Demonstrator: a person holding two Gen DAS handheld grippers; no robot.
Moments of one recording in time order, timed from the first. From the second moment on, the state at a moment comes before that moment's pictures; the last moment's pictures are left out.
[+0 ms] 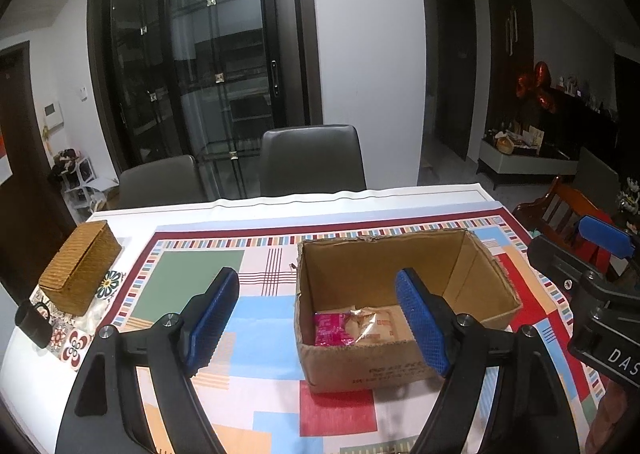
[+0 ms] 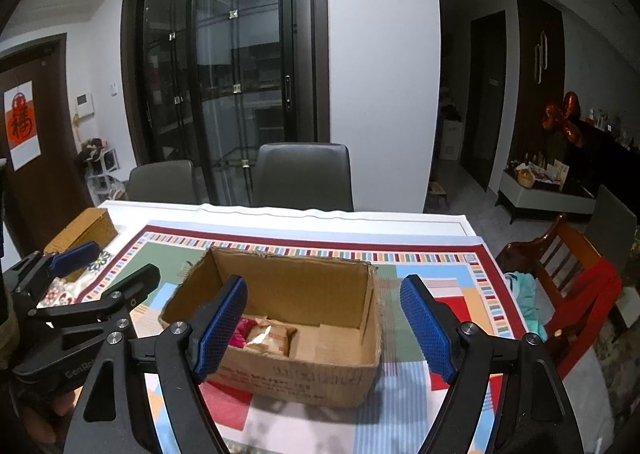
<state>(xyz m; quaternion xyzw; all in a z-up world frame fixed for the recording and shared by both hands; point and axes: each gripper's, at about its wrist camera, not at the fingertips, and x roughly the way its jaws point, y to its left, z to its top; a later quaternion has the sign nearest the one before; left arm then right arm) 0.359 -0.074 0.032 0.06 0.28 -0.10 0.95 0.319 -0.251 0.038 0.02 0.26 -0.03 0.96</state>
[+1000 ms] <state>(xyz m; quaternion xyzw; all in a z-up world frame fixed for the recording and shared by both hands) 0.295 -0.051 0.033 0.06 0.27 -0.09 0.96 0.254 -0.236 0.038 0.04 0.26 -0.03 0.97</state>
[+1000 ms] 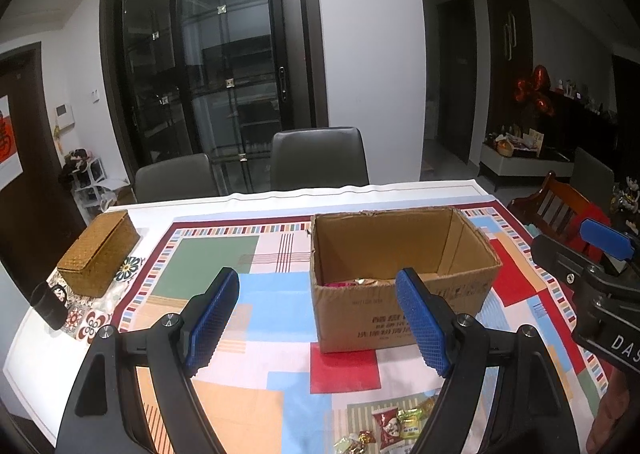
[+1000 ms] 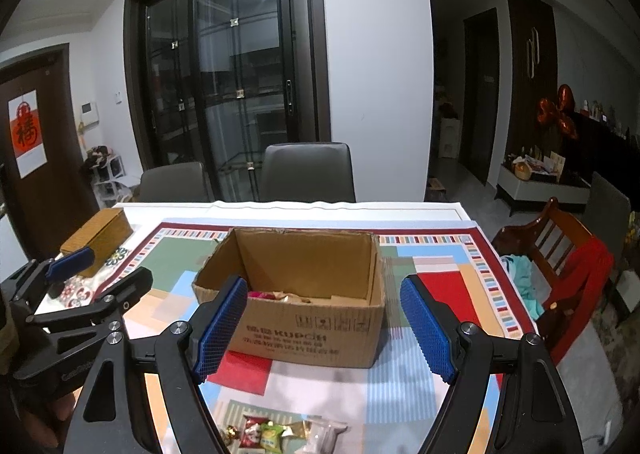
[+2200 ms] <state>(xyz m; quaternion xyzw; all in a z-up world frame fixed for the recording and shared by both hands) 0.249 -0.044 -0.019 0.06 0.28 -0.08 0.96 0.223 -0.232 -0.001 0.04 0.30 -0.04 0.95</state>
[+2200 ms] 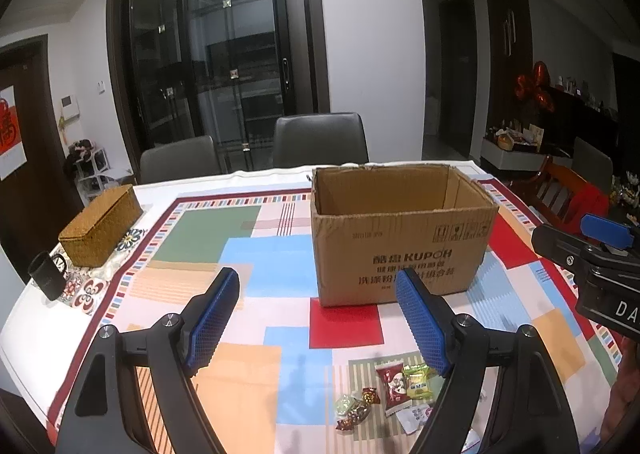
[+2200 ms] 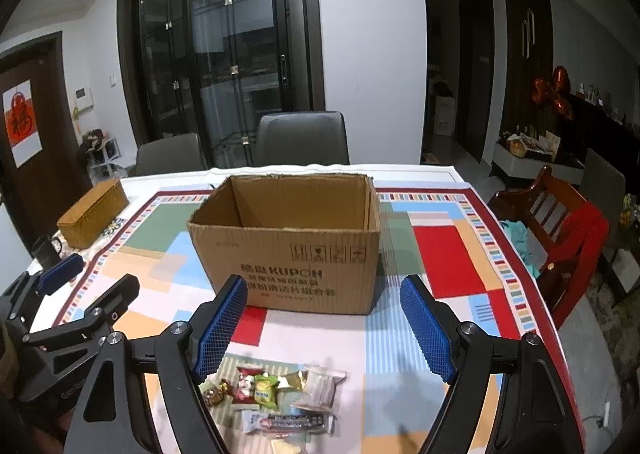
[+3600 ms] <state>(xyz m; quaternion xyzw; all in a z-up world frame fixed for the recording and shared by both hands) 0.223 -0.048 -0.120 0.08 0.33 -0.12 0.93 0.215 -0.228 -0.104 0.04 0.39 -0.05 0.92</state>
